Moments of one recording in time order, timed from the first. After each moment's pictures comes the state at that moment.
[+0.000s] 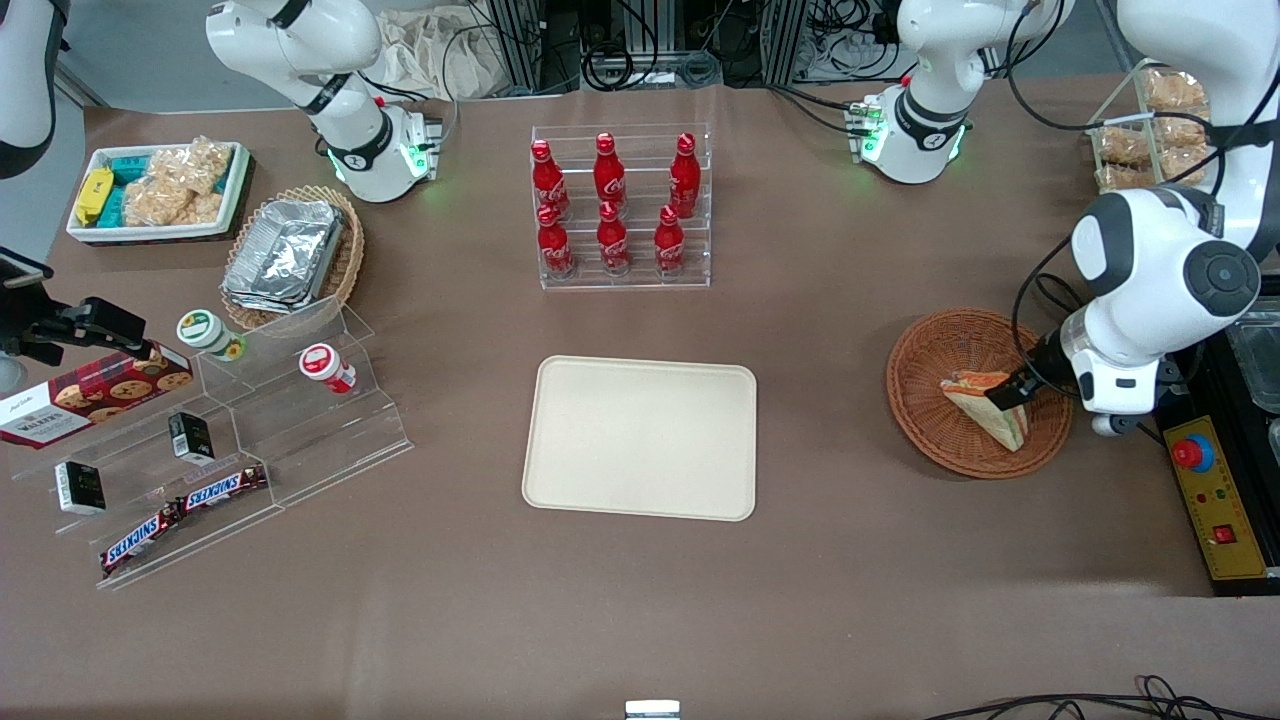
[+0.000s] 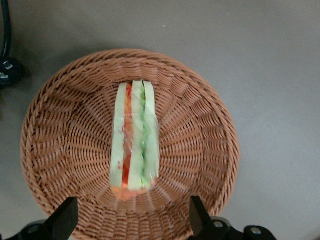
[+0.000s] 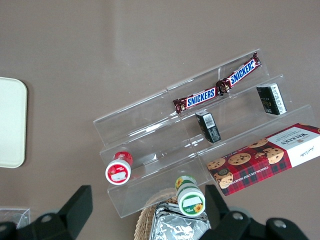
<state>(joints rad) 0.17 0.17 -0.13 -2.14 -0.01 2.29 -0.70</state>
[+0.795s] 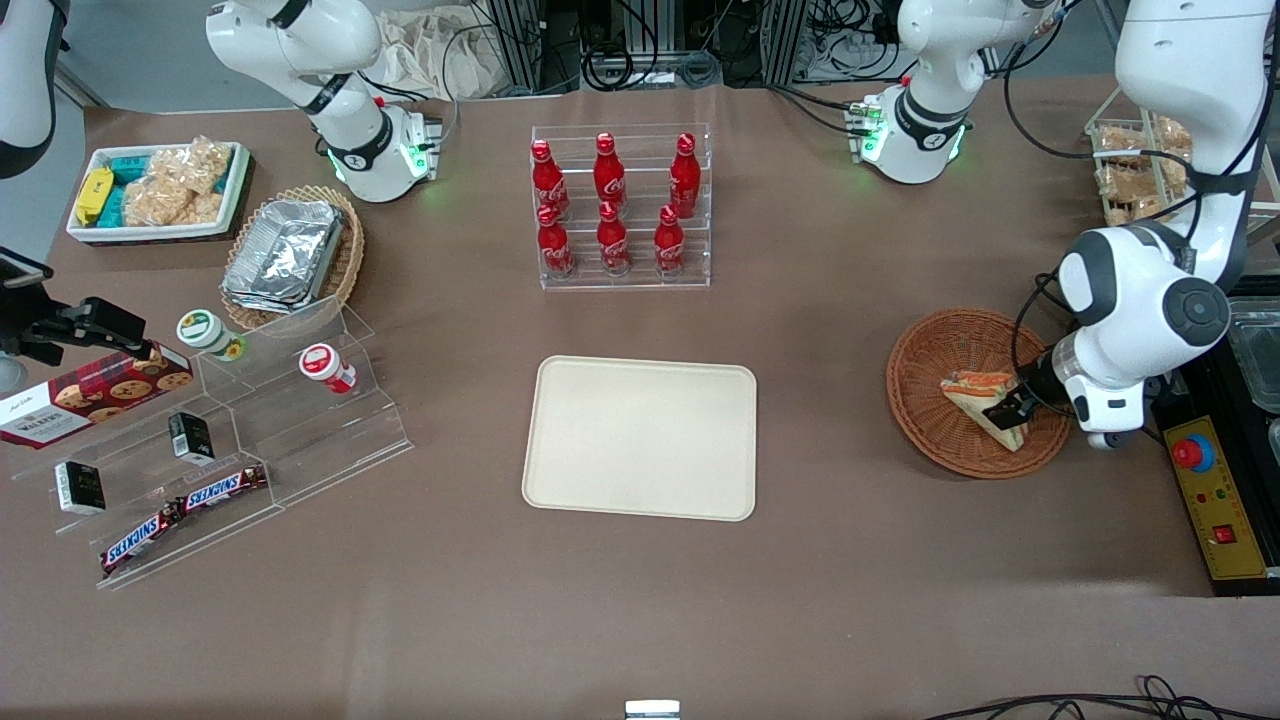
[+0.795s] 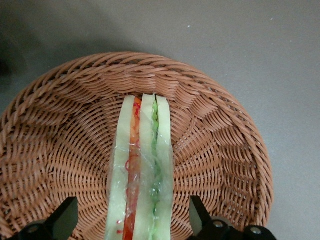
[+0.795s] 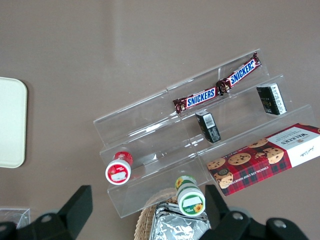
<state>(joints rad) 0.18 0.29 -0.11 -2.17 -0.01 2.43 -0.75</state>
